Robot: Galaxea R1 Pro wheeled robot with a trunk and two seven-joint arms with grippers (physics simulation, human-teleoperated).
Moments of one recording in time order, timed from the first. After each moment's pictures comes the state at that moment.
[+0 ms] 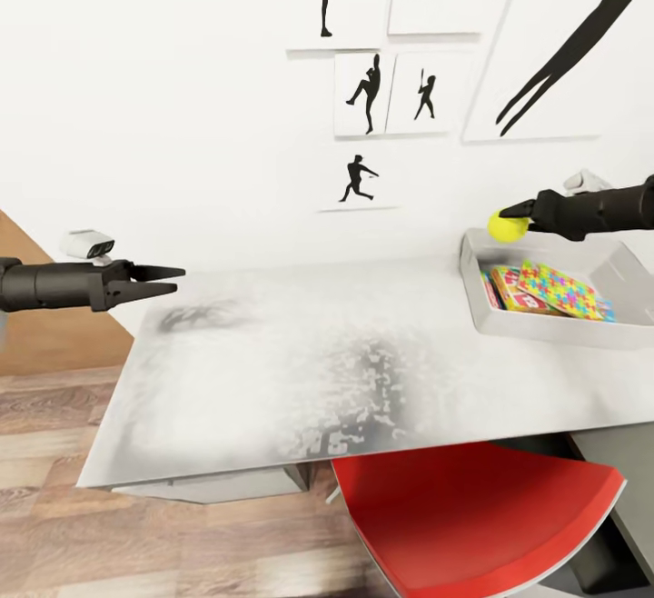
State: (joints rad) left arm -0.93 0.49 0.14 -1.47 0.15 1.02 -1.57; right arm -1.31 -0.71 0.37 -1.34 -1.78 1.05 -0.64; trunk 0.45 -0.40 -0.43
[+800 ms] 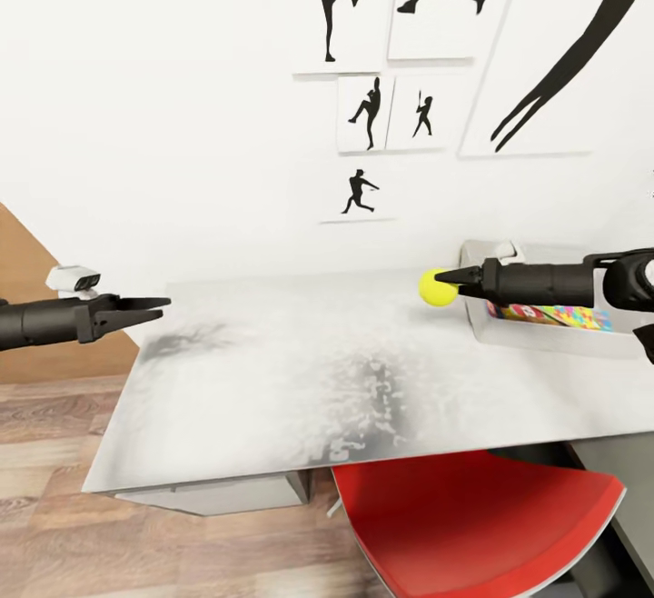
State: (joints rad) left arm -0.77 0.49 0.25 -1.47 0.16 1.01 -1.57; right arm -0.99 -0.70 0.37 -1.59 -1.94 1.04 -0.35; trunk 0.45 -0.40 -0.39
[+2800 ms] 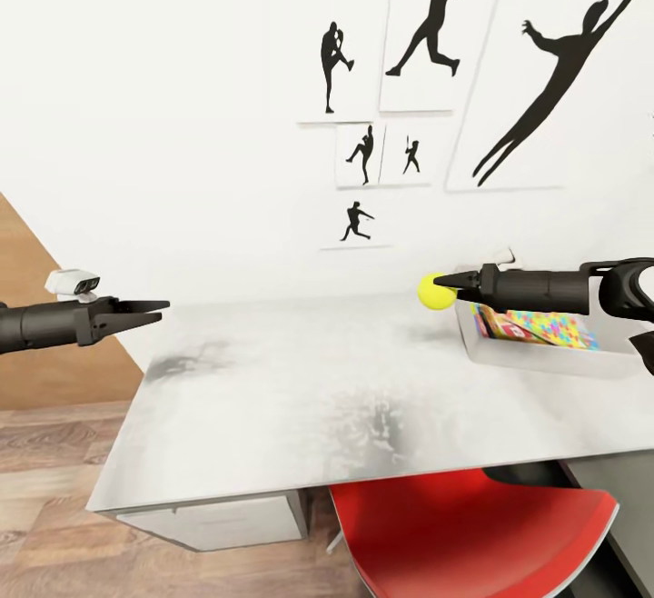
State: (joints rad) left arm -0.76 0.49 0.25 -1.47 0.15 1.01 -1.57; right arm -0.96 -0.70 0.37 -1.59 -1.93 1.00 -0.35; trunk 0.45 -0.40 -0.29
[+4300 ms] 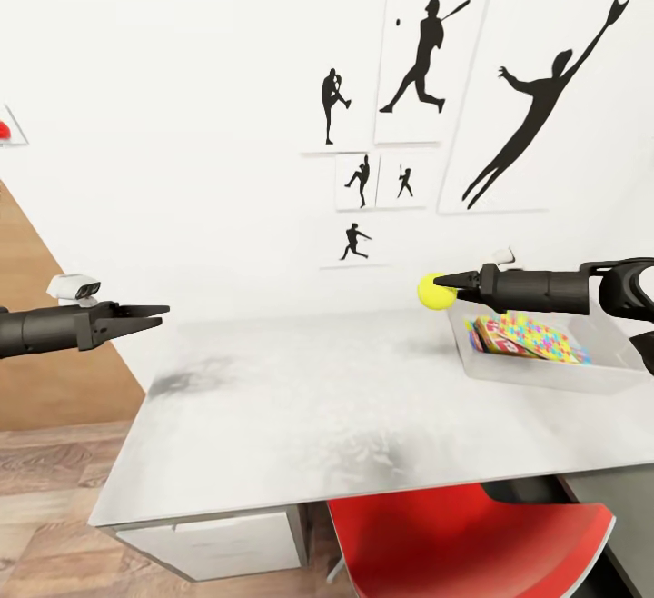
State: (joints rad) left arm -0.74 0.49 0.25 -1.47 0.15 1.01 -1.57; right arm -0.96 -0.70 0.37 -1.59 -1.93 1.00 -0.35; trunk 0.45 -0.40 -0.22
